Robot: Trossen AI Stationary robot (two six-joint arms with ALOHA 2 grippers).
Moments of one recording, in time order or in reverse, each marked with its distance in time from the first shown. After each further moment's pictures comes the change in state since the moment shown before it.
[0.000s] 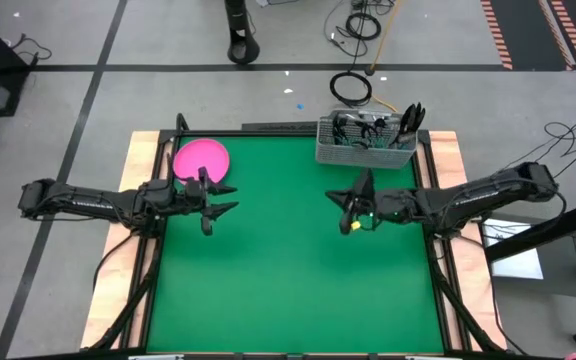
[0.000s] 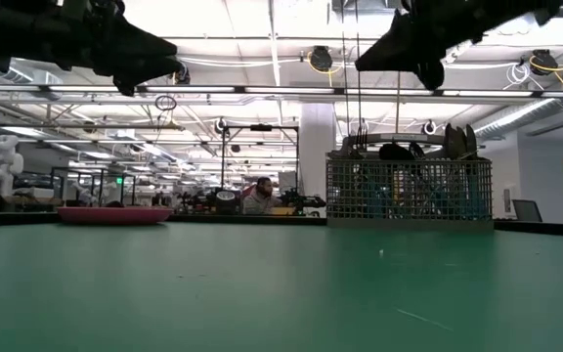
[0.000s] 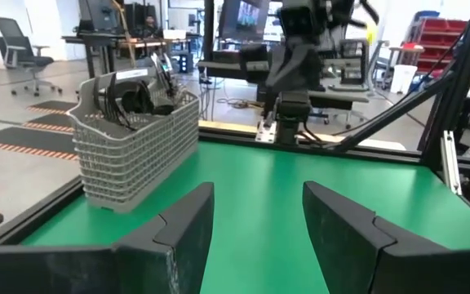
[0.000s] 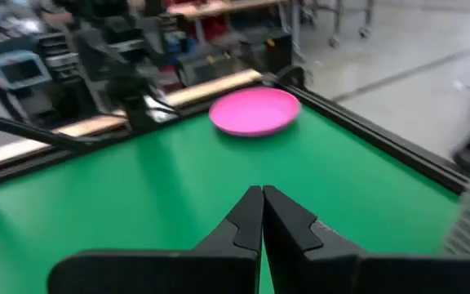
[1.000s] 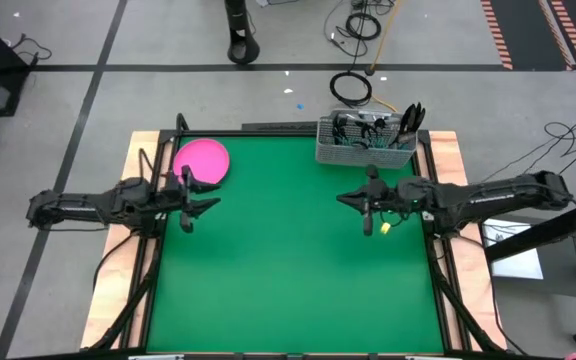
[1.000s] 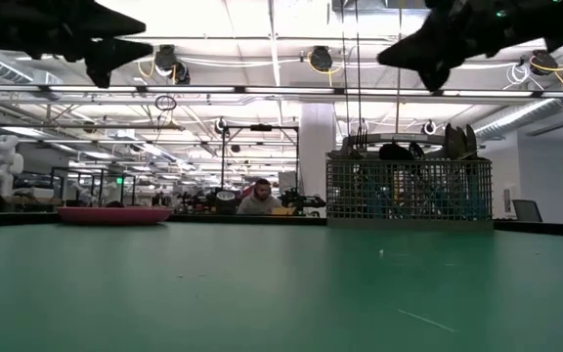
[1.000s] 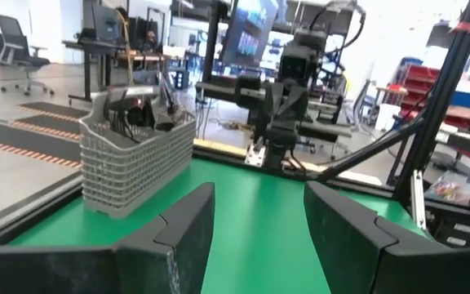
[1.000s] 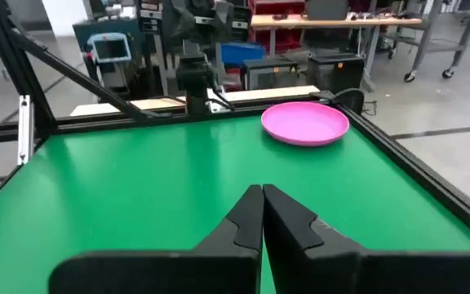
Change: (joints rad) left arm -0.001 -0.308 0.000 -0.243 0.004 -0.102; right arm -0.116 -0.202 -0.169 0.086 -0.360 -0.264
